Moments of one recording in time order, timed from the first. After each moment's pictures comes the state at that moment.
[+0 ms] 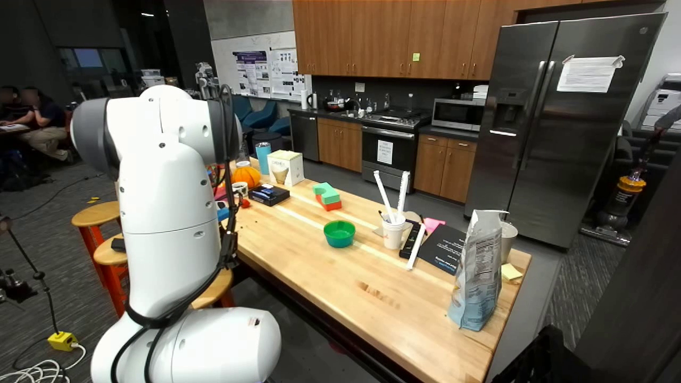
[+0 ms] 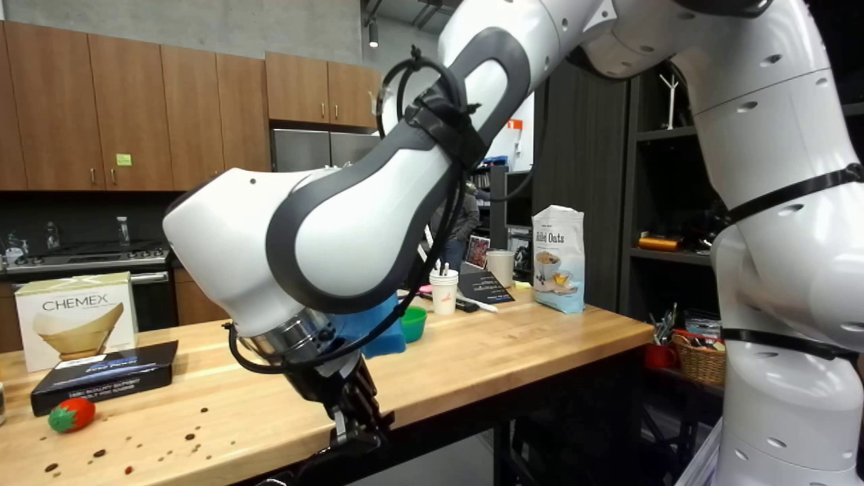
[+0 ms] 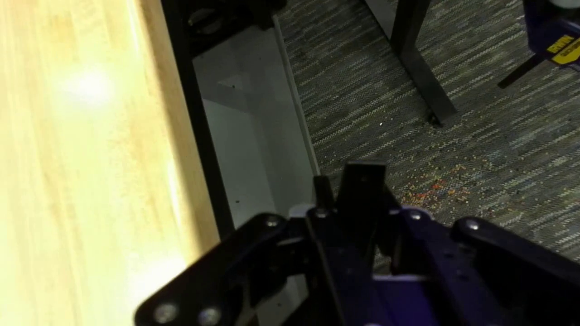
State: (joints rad) arm 0.53 0.27 0.41 -2.10 -0.39 1.92 0.17
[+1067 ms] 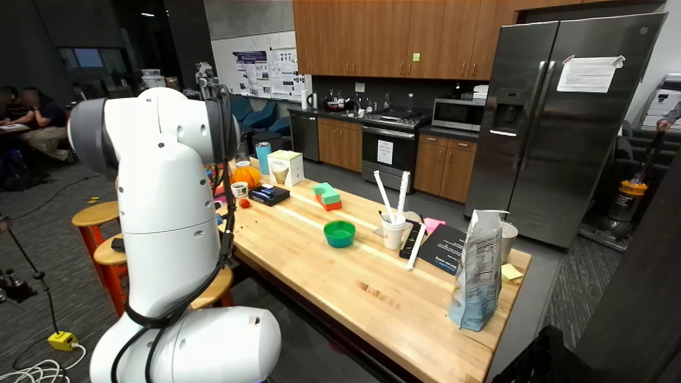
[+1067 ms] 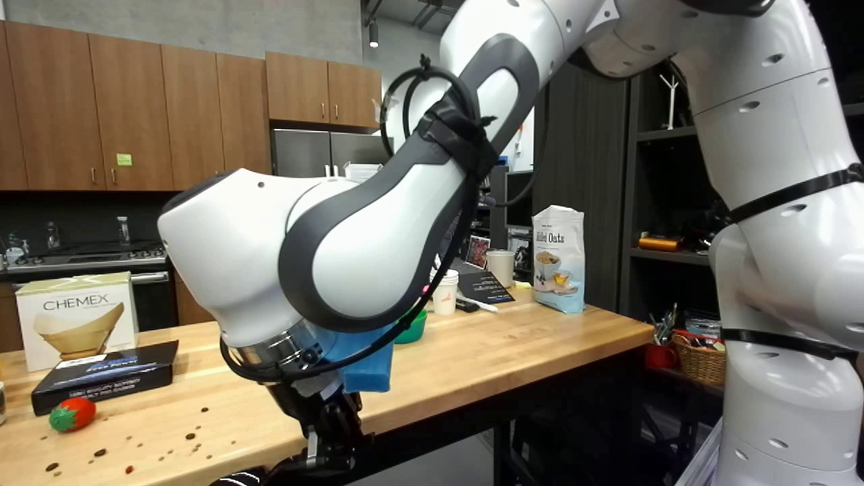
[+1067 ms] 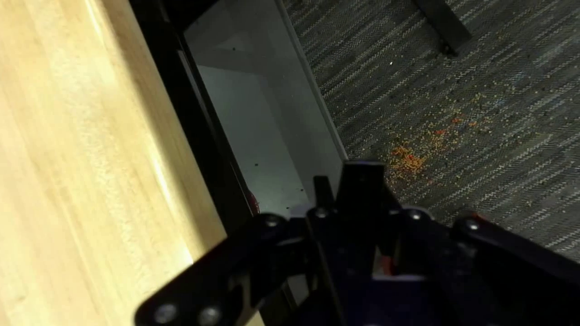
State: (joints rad) arm 0.55 0.27 0.41 -2.12 -0.43 2.05 0.37
